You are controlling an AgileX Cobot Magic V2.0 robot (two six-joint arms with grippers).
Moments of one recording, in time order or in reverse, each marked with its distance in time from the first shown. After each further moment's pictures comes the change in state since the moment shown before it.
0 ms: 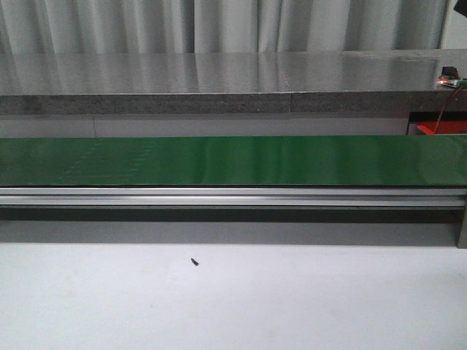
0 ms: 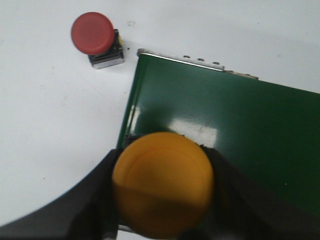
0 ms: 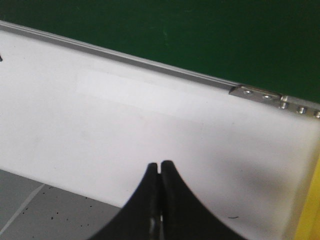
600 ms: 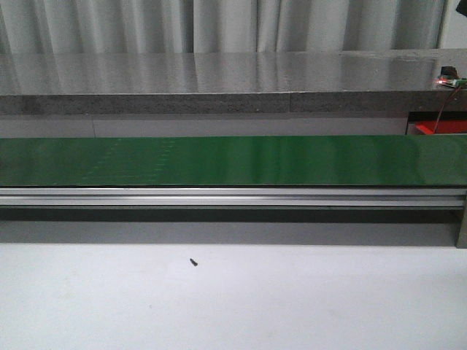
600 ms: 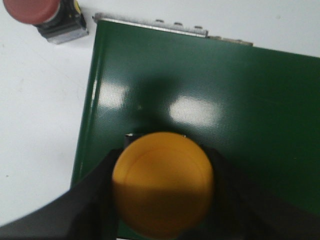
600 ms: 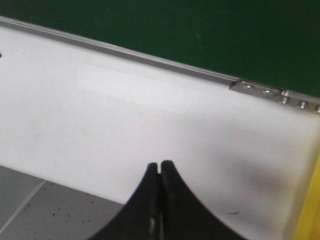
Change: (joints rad) left arm -0.038 0.055 0.063 0.009 -0.030 0.002; right arm 0.000 0.000 0.000 0.005 0.012 0.000
